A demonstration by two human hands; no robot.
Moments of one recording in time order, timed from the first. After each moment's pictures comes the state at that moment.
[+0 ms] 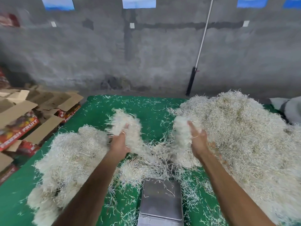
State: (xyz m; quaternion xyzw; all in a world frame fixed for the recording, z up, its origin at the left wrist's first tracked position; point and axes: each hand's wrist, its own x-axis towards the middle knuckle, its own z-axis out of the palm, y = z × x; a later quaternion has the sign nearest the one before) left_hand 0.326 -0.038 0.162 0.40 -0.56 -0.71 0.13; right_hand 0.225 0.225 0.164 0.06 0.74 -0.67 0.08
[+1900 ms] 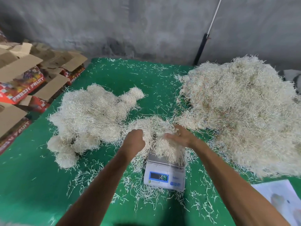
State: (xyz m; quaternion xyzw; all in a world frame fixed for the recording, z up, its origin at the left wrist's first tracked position) left_hand 0.447 0.003 0.057 0.20 -0.95 -0.25 -0.04; right_hand 0.326 0.214 0.070 -0.14 0.87 -0.33 0.33
